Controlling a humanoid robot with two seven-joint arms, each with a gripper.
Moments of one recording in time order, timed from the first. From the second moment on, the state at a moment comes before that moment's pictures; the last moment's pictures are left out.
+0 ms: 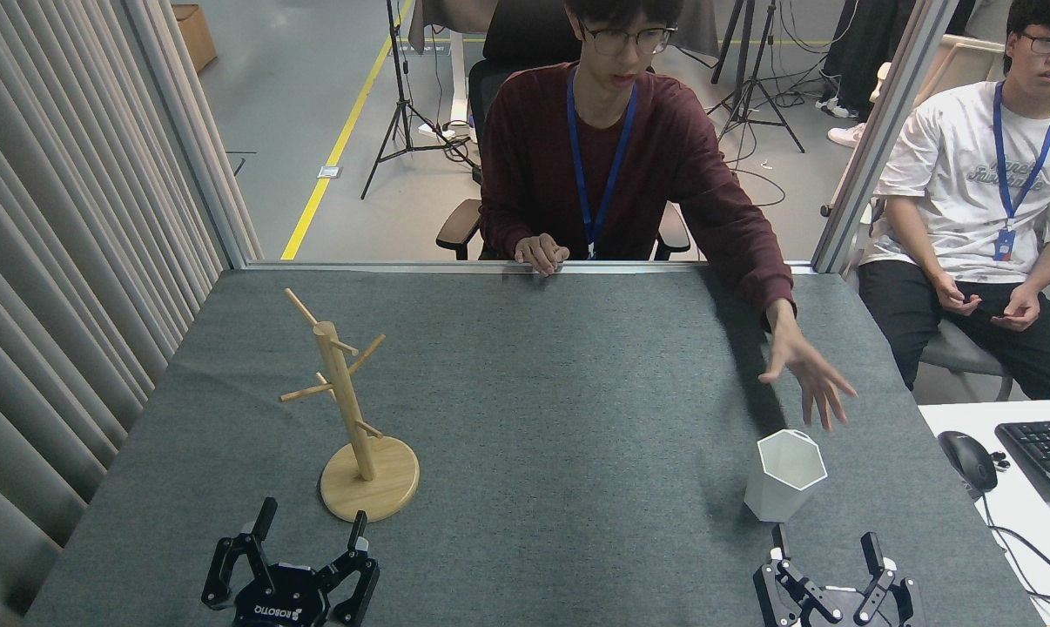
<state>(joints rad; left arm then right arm) 0.20 0.10 -0.11 -1.68 -1.52 0.02 0.28 0.21 -0.05 -0.06 -1.56 1.41 0.01 -0.31</state>
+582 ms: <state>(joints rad) 0.20 0.09 -0.11 -1.68 -1.52 0.02 0.28 0.06 -0.08 -0.05 -1.31 1.42 0.01 -0.31</state>
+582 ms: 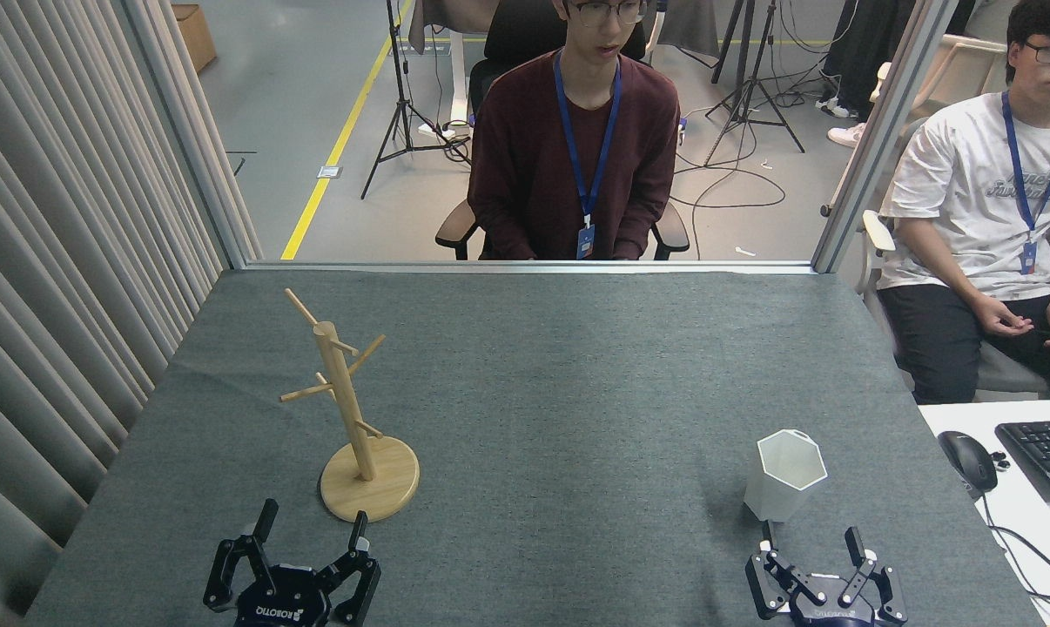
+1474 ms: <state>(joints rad) 0.20 0.09 -0.11 -1.68 -1.52 0.02 0.28 -0.18 -0.10 -0.02 -1.04 1.42 0.00 -0.31</state>
